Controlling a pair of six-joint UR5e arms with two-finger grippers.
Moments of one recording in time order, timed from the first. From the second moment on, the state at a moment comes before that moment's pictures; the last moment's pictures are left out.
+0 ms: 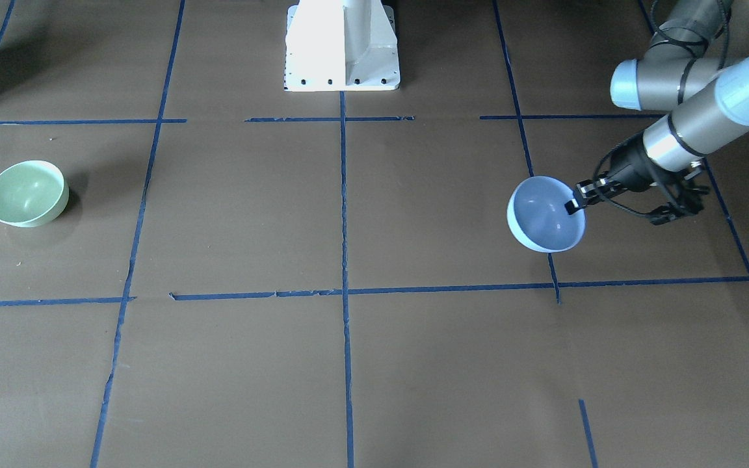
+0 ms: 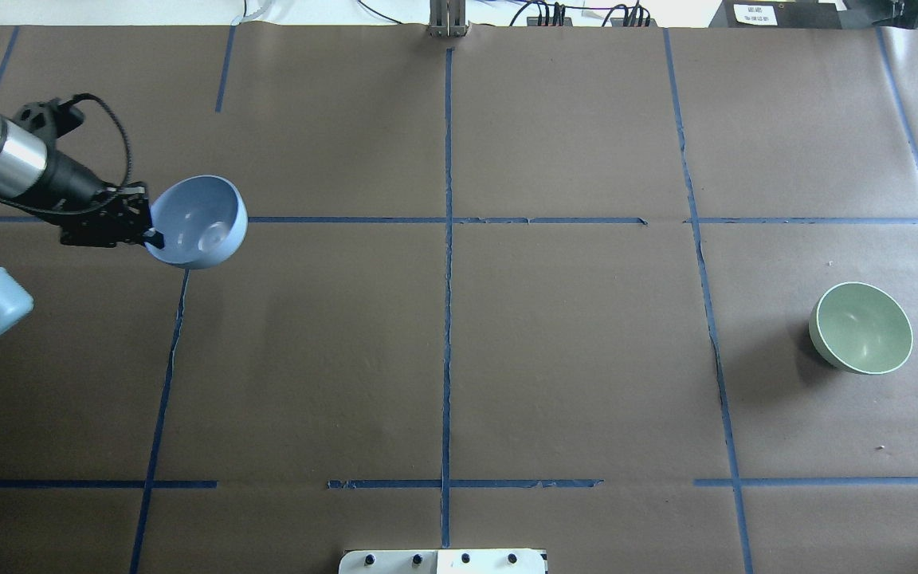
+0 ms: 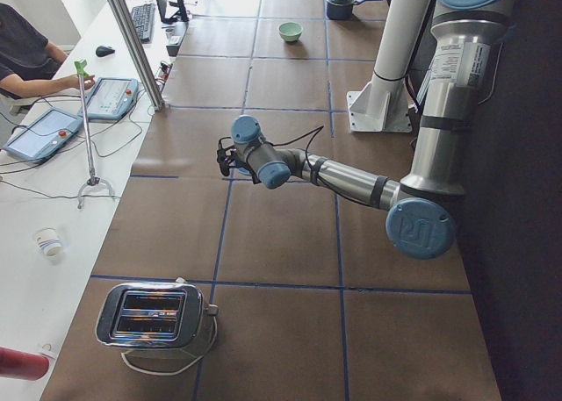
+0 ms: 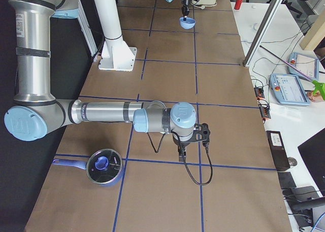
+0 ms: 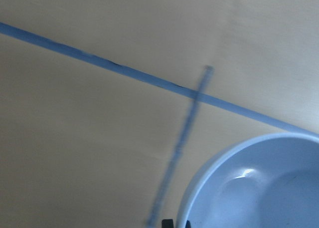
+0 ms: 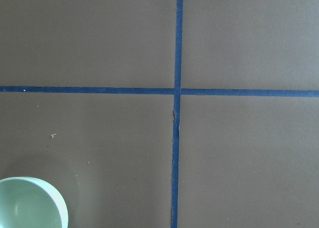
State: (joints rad) left arm -0.93 -1.85 -1.68 -2.07 -2.38 -1.40; right arm 1.61 -1.64 1.69 -1.55 2.41 0.01
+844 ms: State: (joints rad) left arm -0.52 -2.20 -1.64 -1.89 -1.95 -1.64; right arm 1.60 -1.64 1.72 -1.55 2.45 0.01
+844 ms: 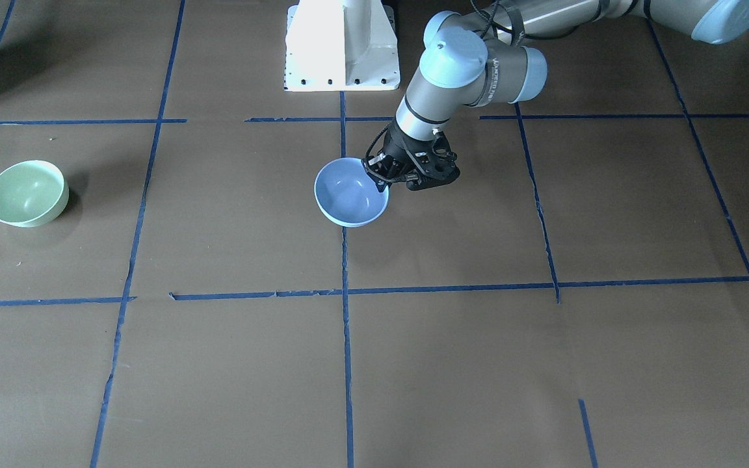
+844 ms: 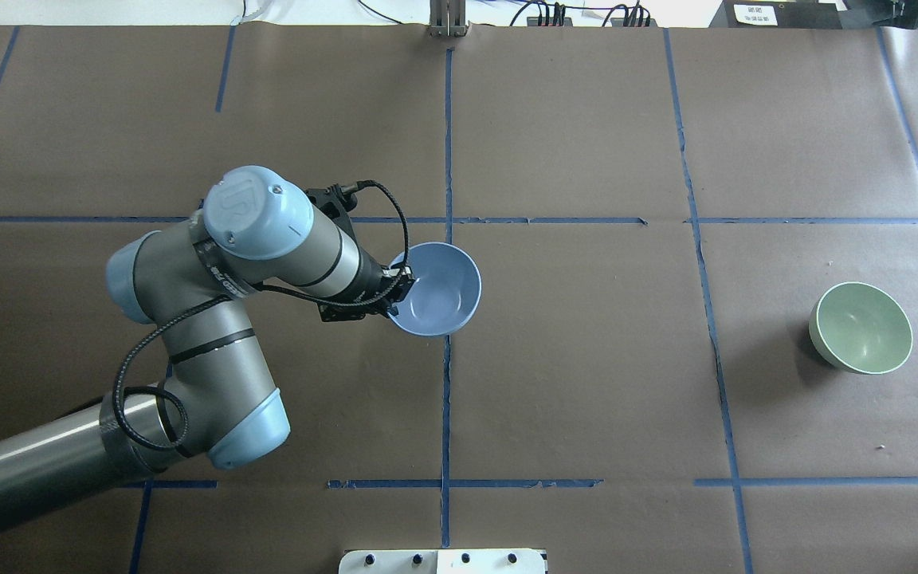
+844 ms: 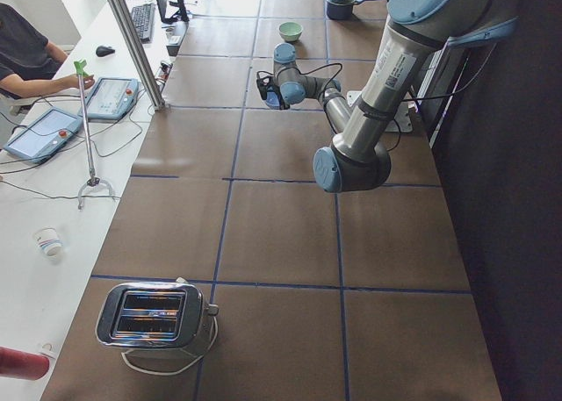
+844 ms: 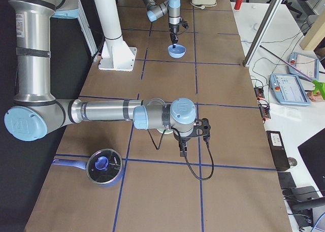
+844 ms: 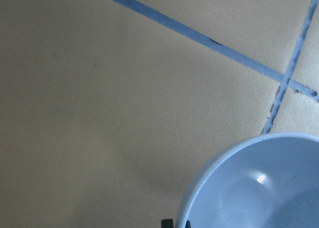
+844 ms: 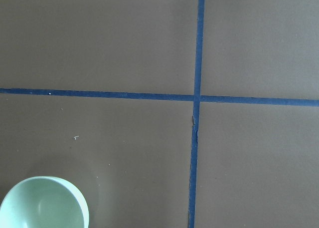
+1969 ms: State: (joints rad) left arm -0.65 -2.18 -1.66 -1.85 -2.07 -1.52; right arm 1.59 -1.65 1.73 -1.49 2.53 0.11
